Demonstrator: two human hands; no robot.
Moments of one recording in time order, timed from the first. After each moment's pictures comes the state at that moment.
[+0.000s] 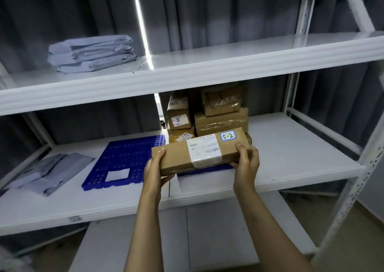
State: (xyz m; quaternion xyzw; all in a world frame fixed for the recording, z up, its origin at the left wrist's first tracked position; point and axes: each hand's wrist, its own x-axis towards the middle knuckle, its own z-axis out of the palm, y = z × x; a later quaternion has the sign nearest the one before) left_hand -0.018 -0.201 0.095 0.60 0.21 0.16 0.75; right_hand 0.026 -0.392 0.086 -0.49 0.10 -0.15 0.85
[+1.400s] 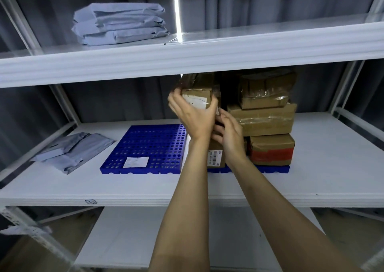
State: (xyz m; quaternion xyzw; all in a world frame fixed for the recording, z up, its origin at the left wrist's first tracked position) left_hand 0.113 -0.213 0.141 0.66 0.12 0.59 0.44; right_hand 0.095 -0.288 0.111 -0.54 -0.10 0.03 0.83
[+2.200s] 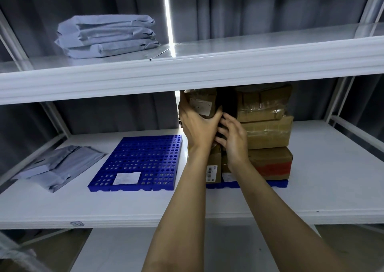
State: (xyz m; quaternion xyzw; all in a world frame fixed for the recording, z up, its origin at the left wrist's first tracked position) left_hand 0.161 -0.216 0.135 0.75 0.18 0.49 0.40; right_hand 0.135 -0.298 0.119 -0.54 -0.08 -0.03 0.84
